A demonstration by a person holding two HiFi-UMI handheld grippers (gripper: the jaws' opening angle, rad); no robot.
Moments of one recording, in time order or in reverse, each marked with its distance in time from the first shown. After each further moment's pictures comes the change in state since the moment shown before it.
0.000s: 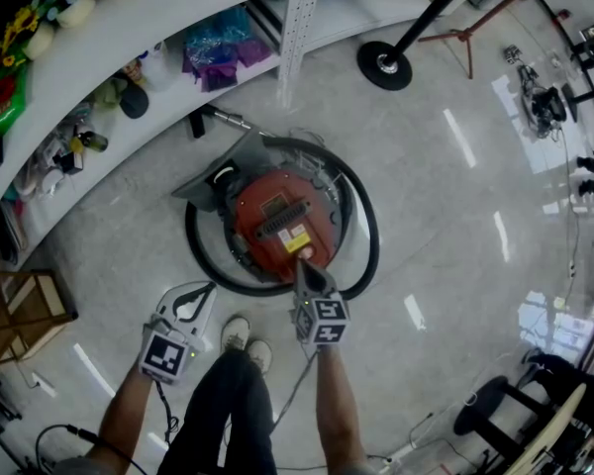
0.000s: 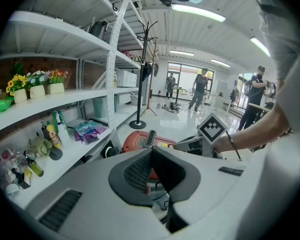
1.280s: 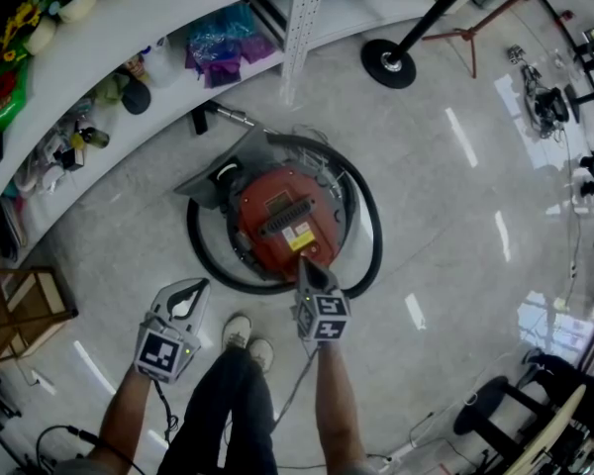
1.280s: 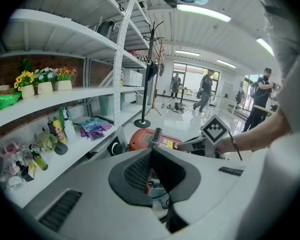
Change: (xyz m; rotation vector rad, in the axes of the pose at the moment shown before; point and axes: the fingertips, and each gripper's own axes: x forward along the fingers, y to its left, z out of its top) left arm -0.007 0.017 -0.013 -0.041 -0.004 0.047; right arm 0.009 -0.003 -0.015 -0.004 0.048 -0.028
